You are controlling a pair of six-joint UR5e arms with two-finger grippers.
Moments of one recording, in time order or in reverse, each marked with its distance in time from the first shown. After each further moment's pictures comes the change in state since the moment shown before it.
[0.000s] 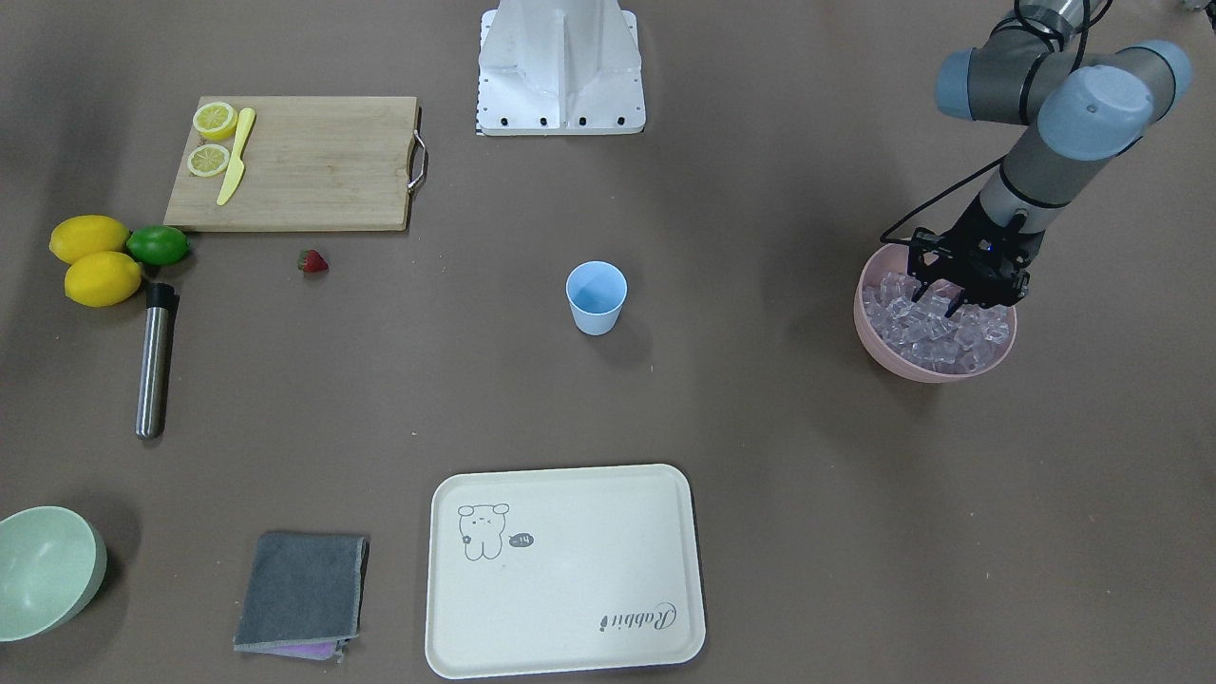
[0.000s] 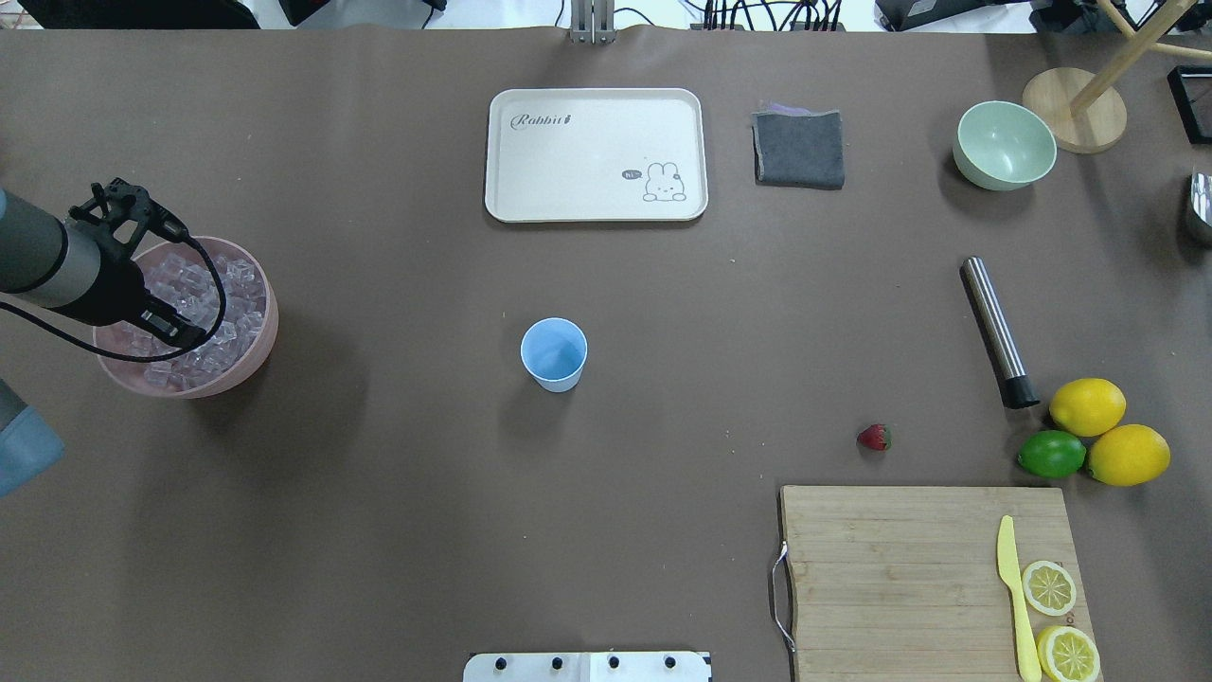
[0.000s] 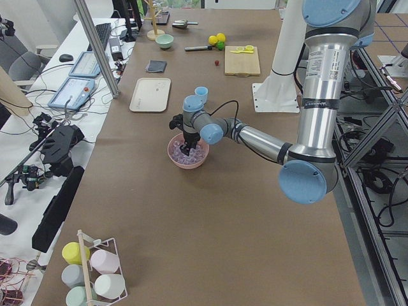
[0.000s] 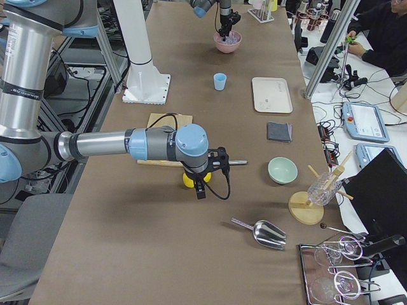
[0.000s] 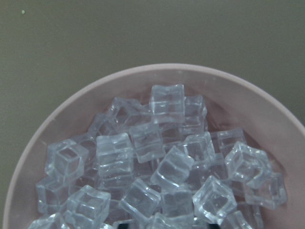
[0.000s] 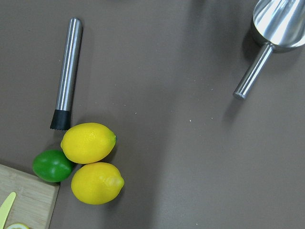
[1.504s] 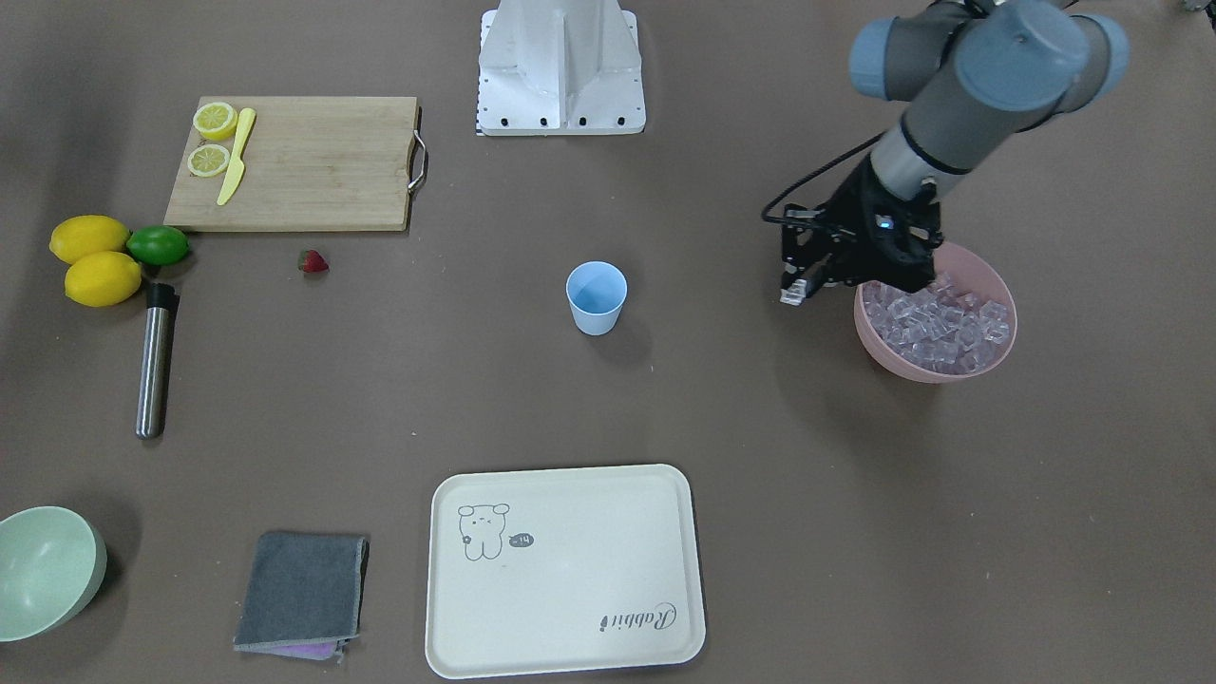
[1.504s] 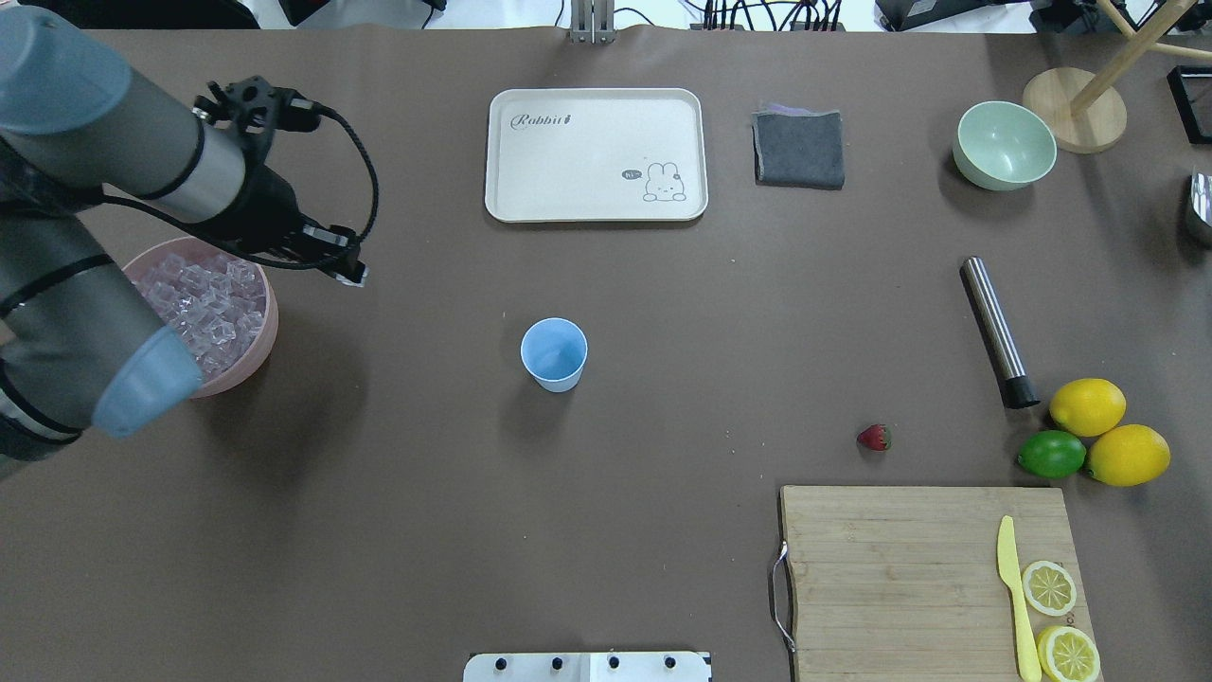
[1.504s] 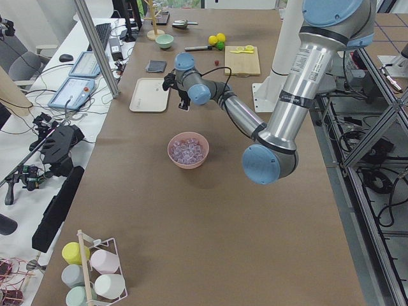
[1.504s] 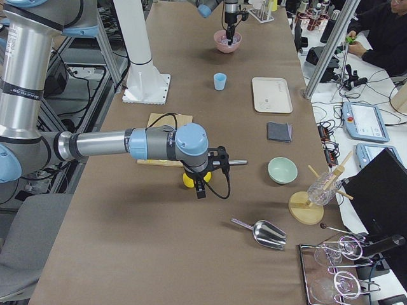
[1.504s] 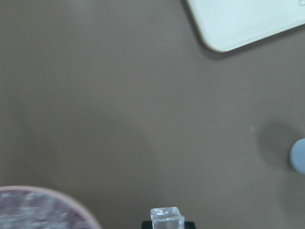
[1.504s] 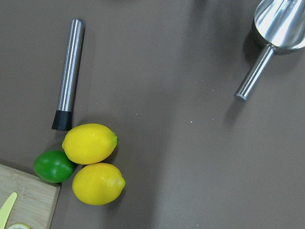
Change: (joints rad) left arm 0.069 -0.369 -0.037 0.153 -0.085 -0.504; right arm 0.000 -0.001 0.005 0.000 0.000 0.000
